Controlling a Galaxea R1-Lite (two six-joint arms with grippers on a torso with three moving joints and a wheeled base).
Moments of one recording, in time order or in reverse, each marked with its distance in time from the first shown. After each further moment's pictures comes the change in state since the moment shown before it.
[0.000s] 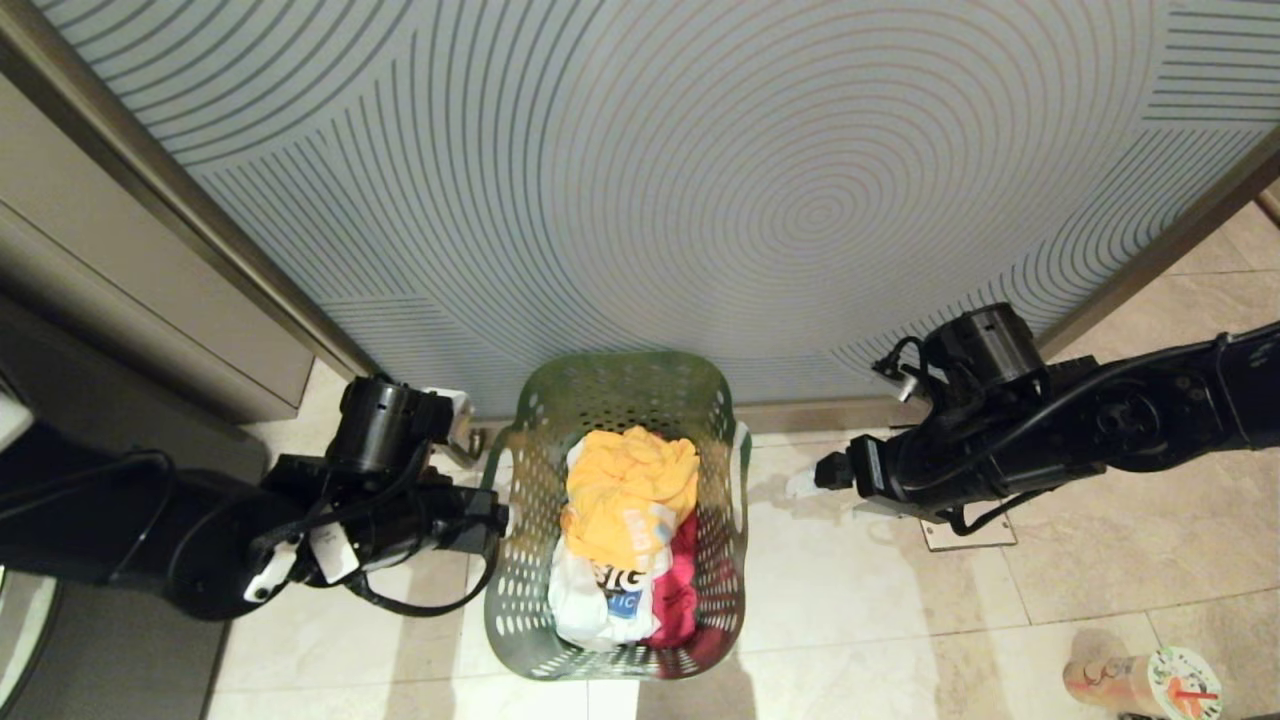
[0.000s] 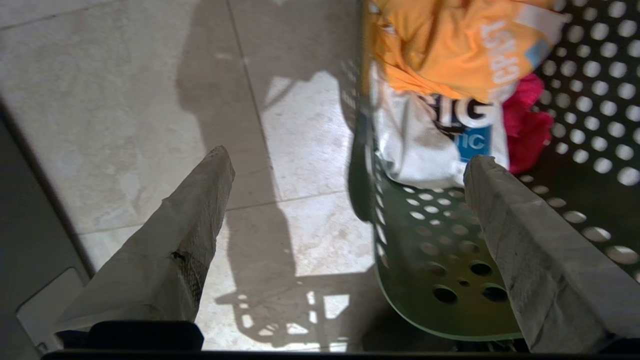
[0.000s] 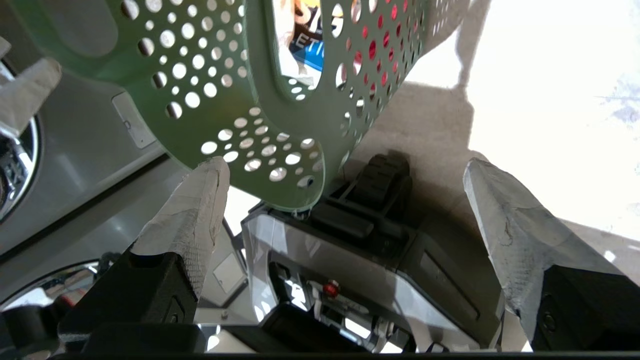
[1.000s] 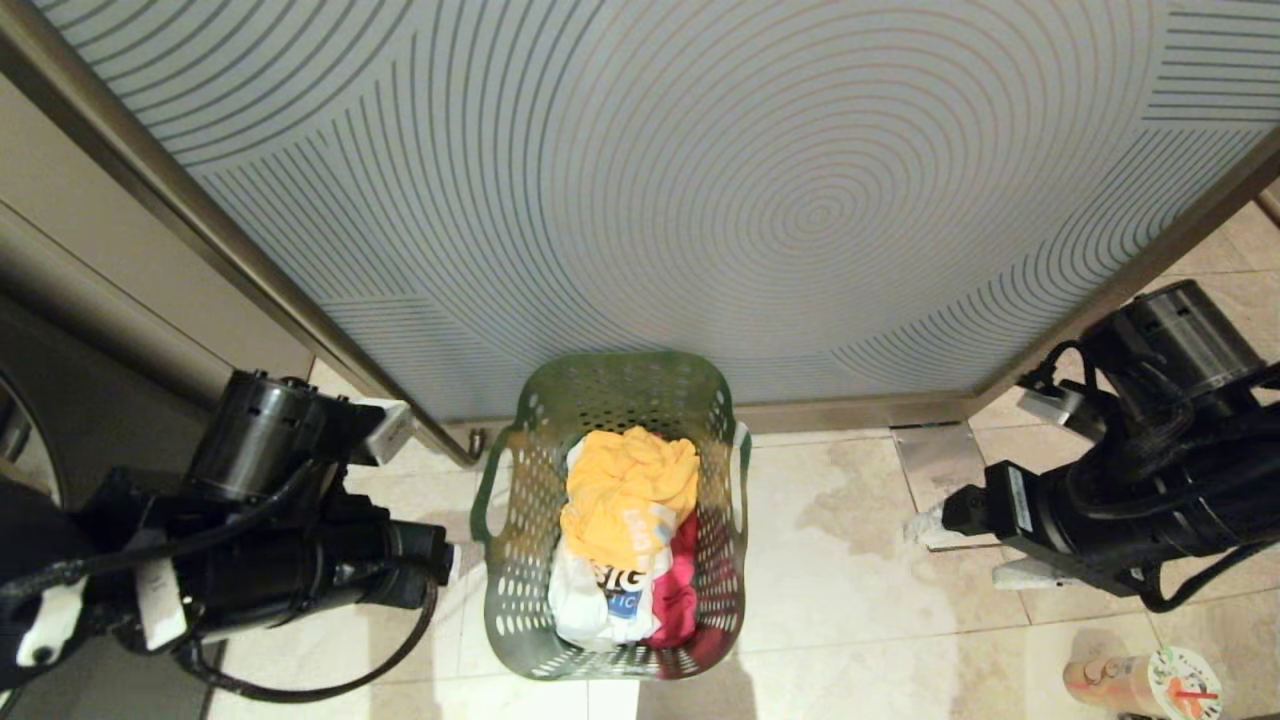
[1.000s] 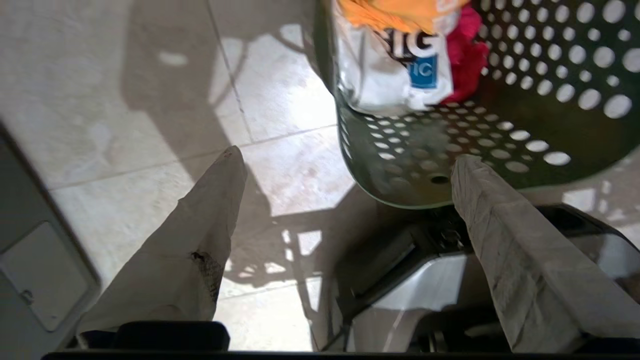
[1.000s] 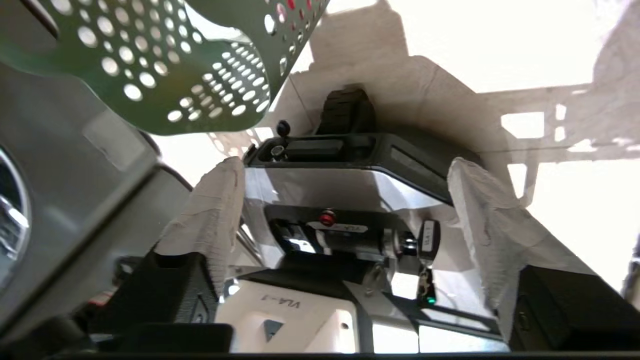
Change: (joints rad) left arm -0.054 -0.289 0.058 0.295 -0.069 -0.084; right arm 0.001 -0.335 0.111 0.336 -0.178 0.182
